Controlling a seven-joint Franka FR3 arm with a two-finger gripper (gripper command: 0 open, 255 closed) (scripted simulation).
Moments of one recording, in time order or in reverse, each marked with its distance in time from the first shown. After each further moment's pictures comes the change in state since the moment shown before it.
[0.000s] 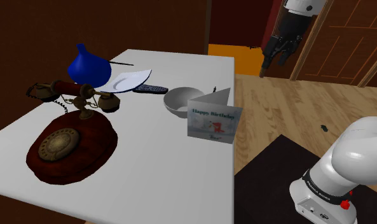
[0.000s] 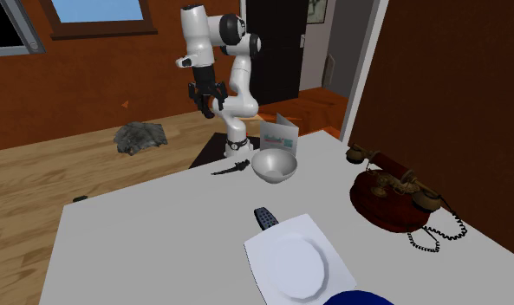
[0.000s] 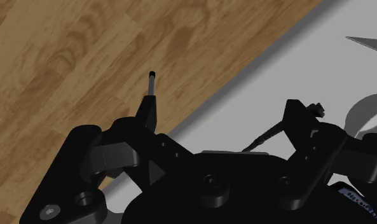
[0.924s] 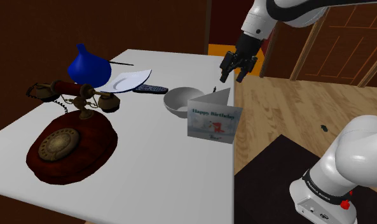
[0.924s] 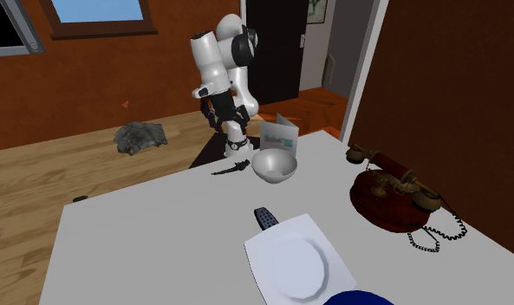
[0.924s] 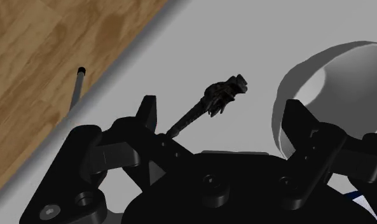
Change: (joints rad) arm 0.104 0.226 0.073 -0.032 0.230 0.302 0.071
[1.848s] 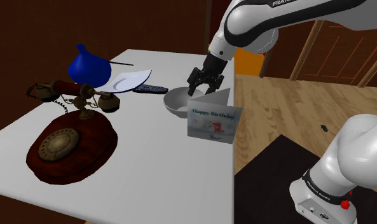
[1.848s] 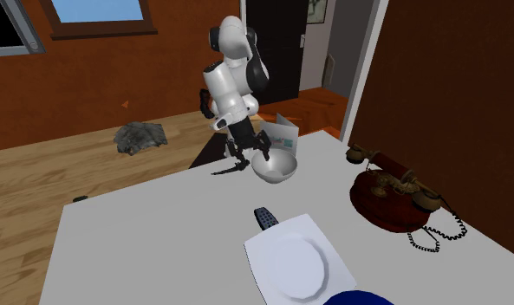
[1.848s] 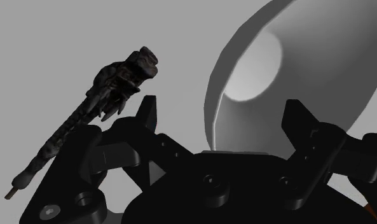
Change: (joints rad) arm 0.092 0.267 0.061 0.043 0.192 0.278 -0.018
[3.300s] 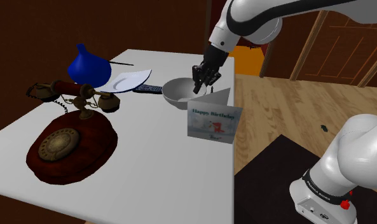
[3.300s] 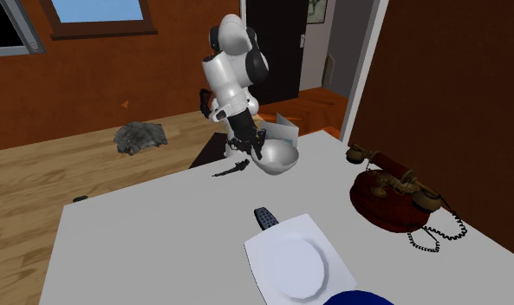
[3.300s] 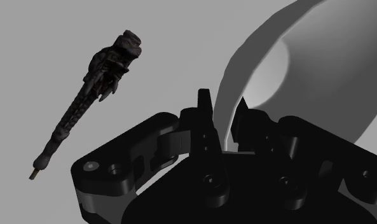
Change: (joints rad) arm -0.005 -0.017 -0.002 0.055 -0.020 -0.066 0.032
